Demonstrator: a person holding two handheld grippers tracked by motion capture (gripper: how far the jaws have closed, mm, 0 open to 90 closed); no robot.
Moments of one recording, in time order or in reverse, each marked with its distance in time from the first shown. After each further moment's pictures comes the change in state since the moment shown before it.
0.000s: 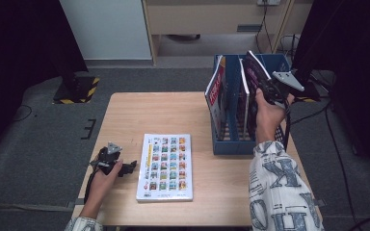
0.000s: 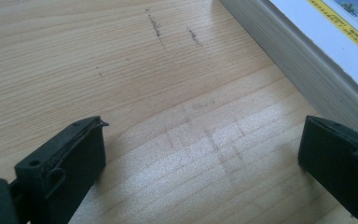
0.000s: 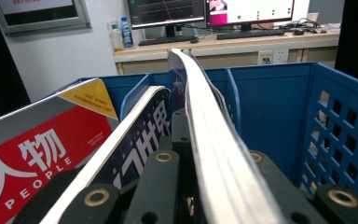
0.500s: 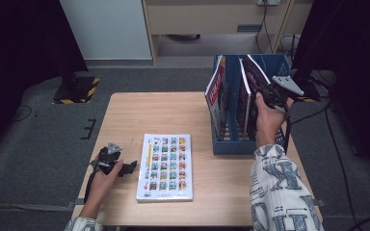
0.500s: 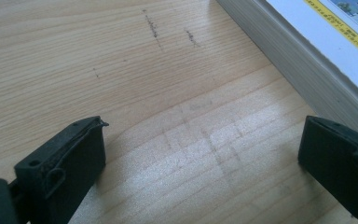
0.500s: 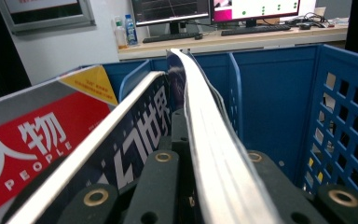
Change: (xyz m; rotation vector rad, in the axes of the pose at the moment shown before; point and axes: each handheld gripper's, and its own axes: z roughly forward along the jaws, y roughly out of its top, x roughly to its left) left arm 0.000 0.001 0.000 0.000 -0.006 0.009; right arm -0.004 -0.014 -0.001 0.008 0.020 0.009
